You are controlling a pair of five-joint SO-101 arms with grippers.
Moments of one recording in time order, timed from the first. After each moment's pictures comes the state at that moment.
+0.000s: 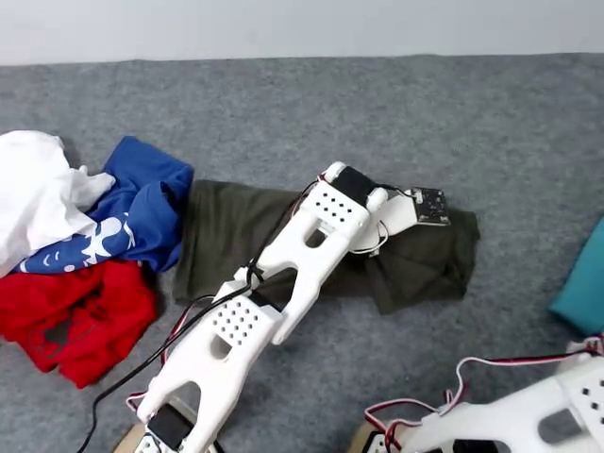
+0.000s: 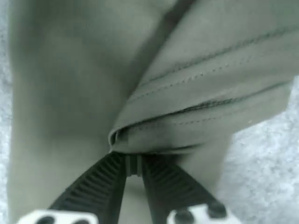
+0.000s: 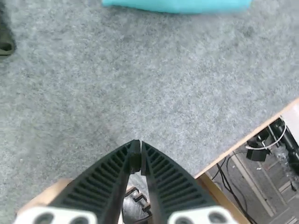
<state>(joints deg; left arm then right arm) 34.2 61.1 -58.9 98.9 -36.4 63.4 -46.3 31.2 94.1 31.7</state>
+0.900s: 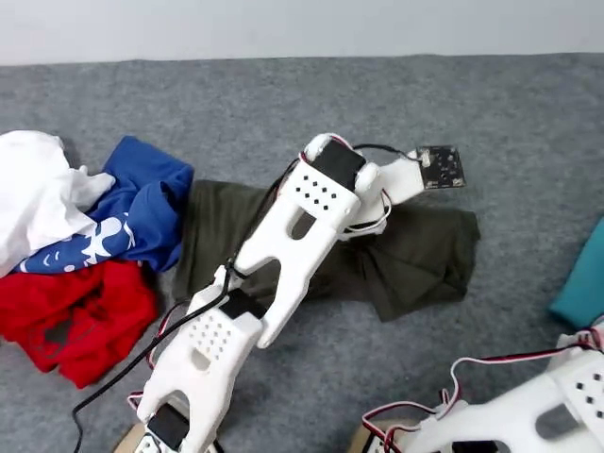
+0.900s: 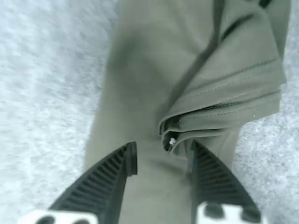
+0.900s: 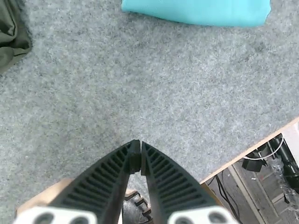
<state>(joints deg) 33.8 44.0 -57.5 98.9 -35.9 59.9 -46.3 32.2 94.1 31.7</state>
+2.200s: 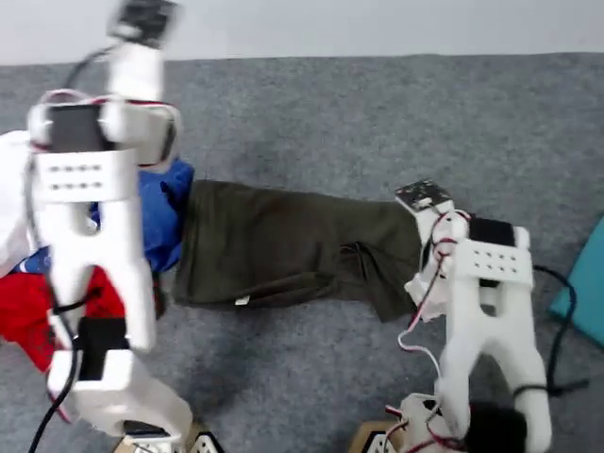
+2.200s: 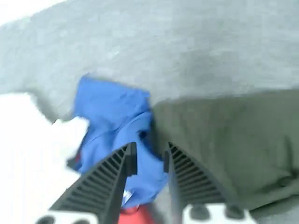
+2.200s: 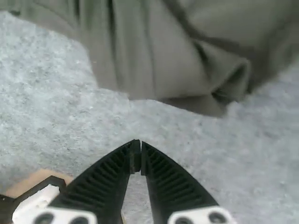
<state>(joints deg) -7.7 9.0 -36.6 99.1 -7.0 5.5 -17.6 35.7 82.4 32.0</state>
